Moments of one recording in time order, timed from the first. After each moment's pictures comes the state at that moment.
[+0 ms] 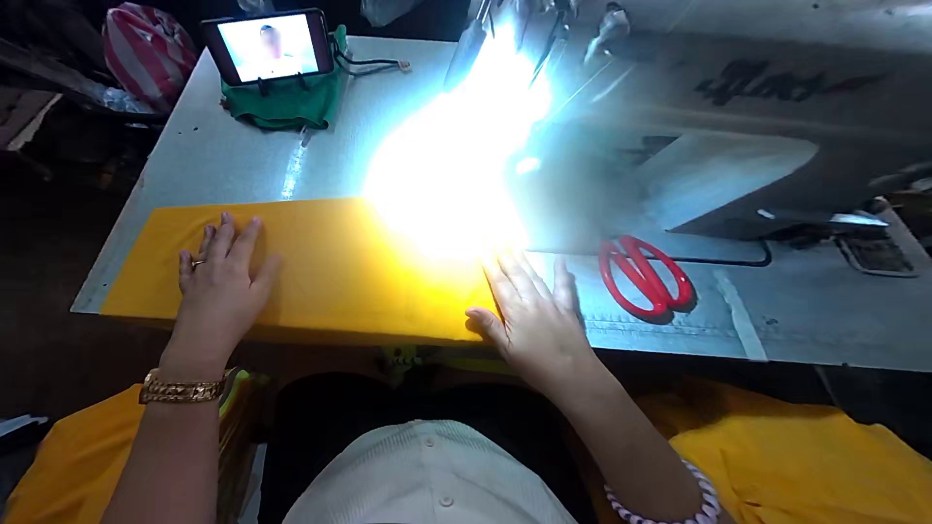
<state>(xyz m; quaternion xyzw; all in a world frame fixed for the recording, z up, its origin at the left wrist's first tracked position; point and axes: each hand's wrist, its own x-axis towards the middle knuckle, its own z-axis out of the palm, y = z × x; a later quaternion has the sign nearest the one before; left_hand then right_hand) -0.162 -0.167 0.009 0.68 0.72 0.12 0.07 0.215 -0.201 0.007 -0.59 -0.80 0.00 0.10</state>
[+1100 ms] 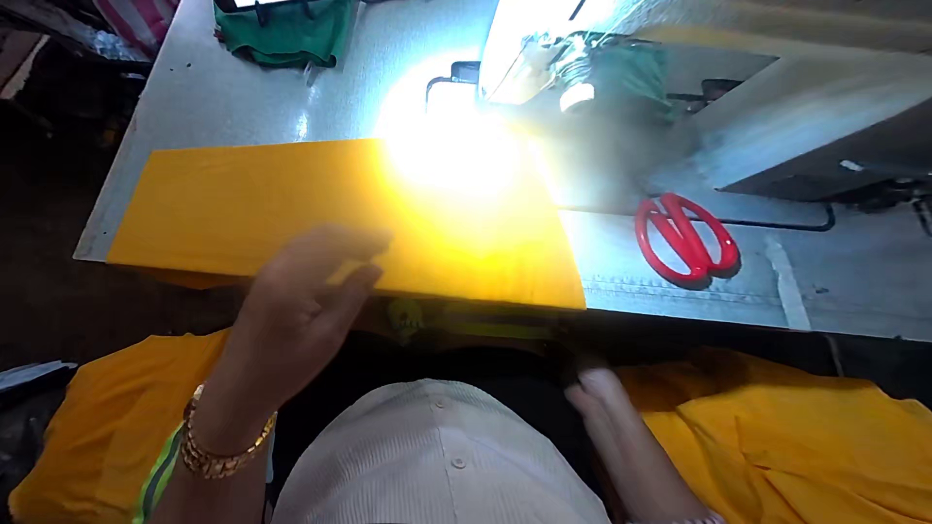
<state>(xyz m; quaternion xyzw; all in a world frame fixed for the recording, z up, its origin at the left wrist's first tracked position) -0.080 -0.228 0.073 0.74 0.48 0.39 0.27 0.289 -0.295 -0.108 -0.77 -0.07 0.47 0.43</state>
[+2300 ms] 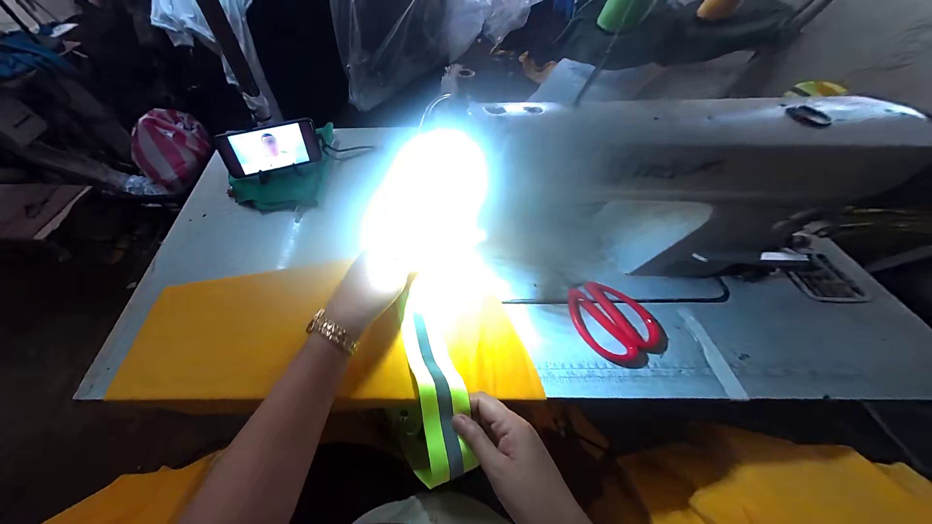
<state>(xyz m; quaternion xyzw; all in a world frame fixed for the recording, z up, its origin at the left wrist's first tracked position) 0.003 -0.066 0.046 0.75 0.53 0.25 0.30 0.189 -0.269 0.010 -0.59 -0.54 0.49 0.35</state>
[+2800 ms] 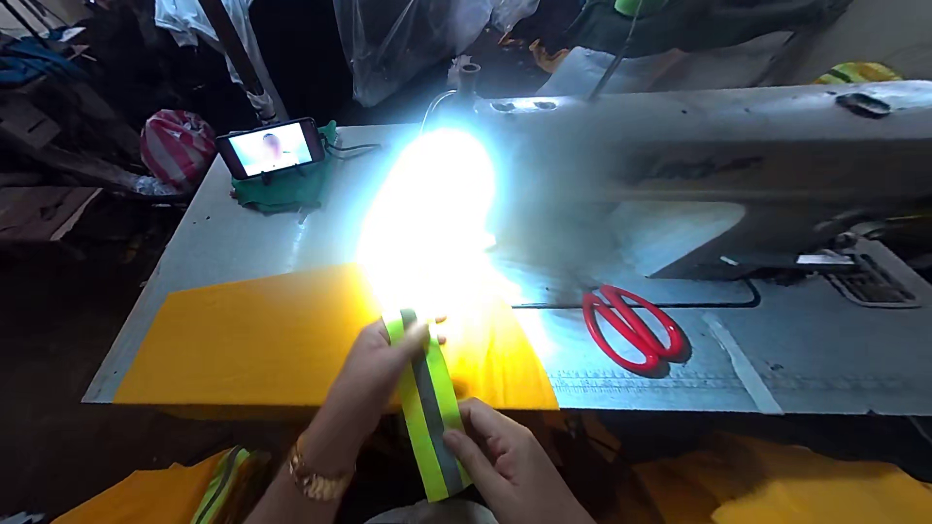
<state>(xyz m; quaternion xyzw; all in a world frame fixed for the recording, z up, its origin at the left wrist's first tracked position) 0.005 -0.165 0.067 0.45 0.49 0.39 0.63 0.180 -0.258 0.033 -0.51 -0.62 0.49 0.34</state>
